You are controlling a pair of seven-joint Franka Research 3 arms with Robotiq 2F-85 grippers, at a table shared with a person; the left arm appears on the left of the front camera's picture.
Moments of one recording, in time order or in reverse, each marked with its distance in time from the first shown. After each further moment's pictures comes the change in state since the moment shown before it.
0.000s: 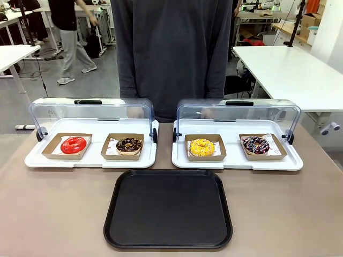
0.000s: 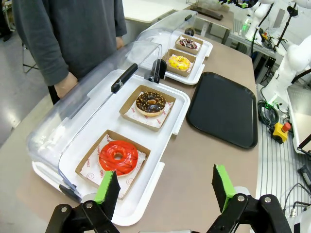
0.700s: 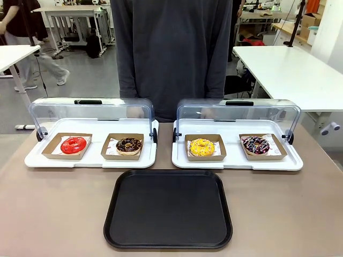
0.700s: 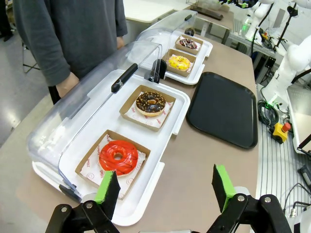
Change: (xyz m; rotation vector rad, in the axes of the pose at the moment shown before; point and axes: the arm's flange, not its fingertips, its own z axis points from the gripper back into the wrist) left arm 0.000 0.000 0.000 0.000 0.000 0.000; right arm 0.000 0.000 0.000 0.000 0.000 0.000
